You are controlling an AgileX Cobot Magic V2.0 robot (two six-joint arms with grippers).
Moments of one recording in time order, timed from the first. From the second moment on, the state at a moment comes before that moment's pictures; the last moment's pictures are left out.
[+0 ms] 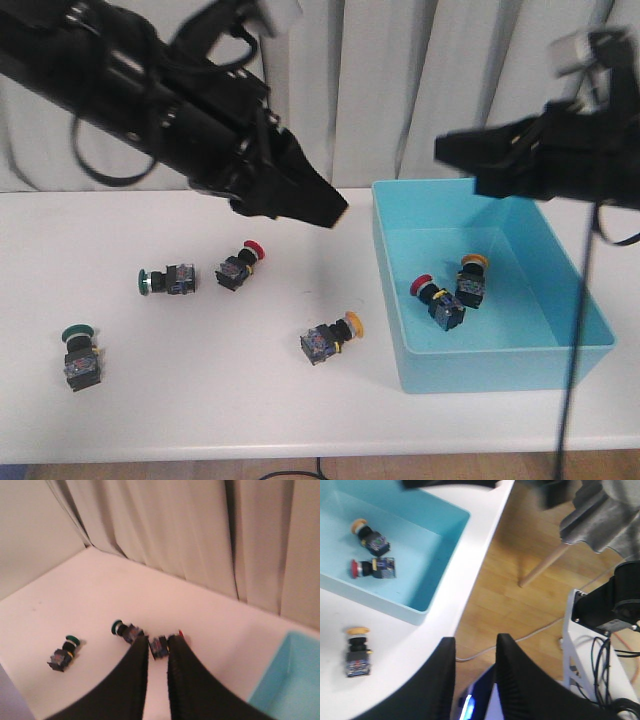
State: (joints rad) left arm -0.52 1.57 -1.72 -0.67 1.24 0.57; right arm 0.03 1.27 -1.03 1.38 0.75 -1.37
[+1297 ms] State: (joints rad) left arm -0.52 0.55 -0.56 0.00 0.35 -0.05; right arm 0.03 0.42 -0.44 1.10 0.67 -1.14
